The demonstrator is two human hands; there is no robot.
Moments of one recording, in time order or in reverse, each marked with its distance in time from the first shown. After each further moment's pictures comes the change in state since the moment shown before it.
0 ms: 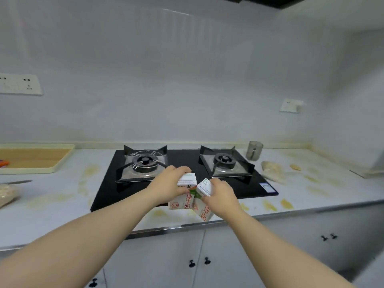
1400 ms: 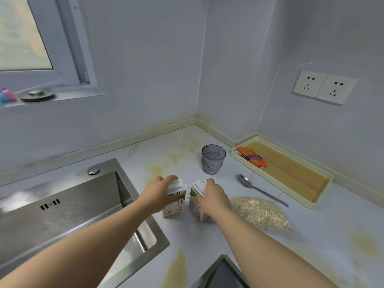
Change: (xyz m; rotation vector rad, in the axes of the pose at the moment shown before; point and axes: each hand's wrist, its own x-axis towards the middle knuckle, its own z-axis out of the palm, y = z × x) left_hand -0.366 -0.479 -0.221 -0.025 0.384 -1.273; right_hand -0.007 -0.524 0.469 -0.203 -0.742 -0.732
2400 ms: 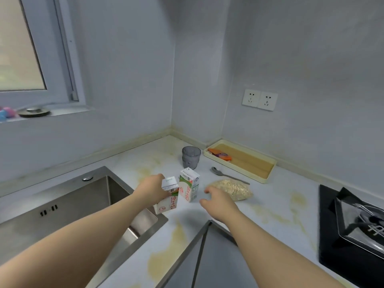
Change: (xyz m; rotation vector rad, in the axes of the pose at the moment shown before) left_hand -0.098 0.004 -0.033 0.089 0.017 0.144; right_hand -0.162 -0.001 -0.017 0.079 0.113 0.075
